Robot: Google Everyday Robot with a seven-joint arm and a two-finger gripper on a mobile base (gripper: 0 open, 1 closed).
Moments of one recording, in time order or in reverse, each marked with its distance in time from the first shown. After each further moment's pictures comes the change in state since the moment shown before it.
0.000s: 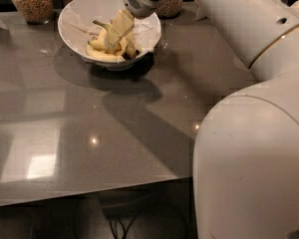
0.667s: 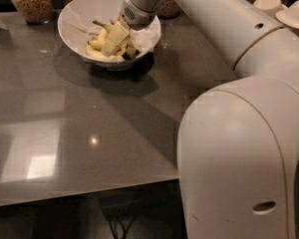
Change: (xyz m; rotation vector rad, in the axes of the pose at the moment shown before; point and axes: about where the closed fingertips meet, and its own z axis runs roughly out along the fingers) arm 0.013 0.003 0.038 -0.049 0.072 0.101
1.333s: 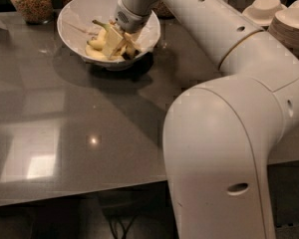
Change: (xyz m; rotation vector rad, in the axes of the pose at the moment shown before) arm -0.012 0.009 0.025 -0.050 0.014 0.002
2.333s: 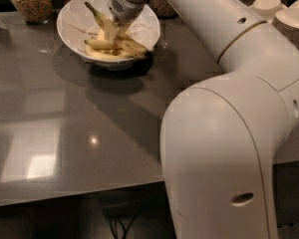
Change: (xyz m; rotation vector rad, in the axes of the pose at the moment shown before) arm -0.018 0.010 -0.033 0.045 -0.018 -0.066
